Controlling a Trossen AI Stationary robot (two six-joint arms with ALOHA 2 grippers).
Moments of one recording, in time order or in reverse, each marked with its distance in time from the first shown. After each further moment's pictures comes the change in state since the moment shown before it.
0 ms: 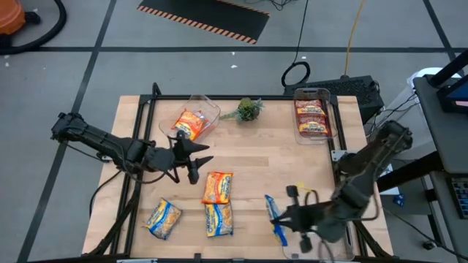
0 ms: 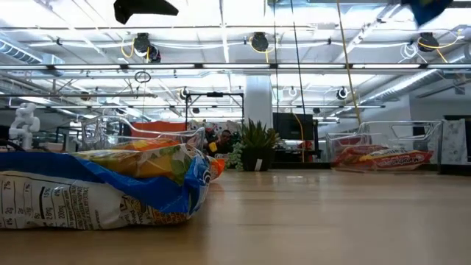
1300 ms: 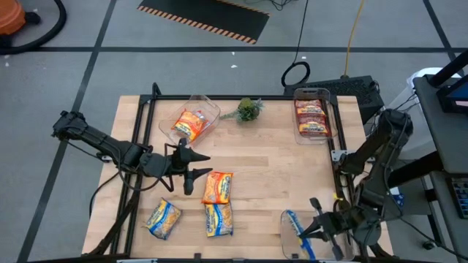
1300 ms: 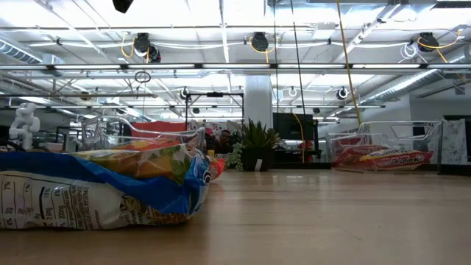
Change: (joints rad) left arm -0.082 0.000 0.000 0.054 0.064 0.028; right arm 0.303 -0.200 -0.442 0.349 0.125 0.287
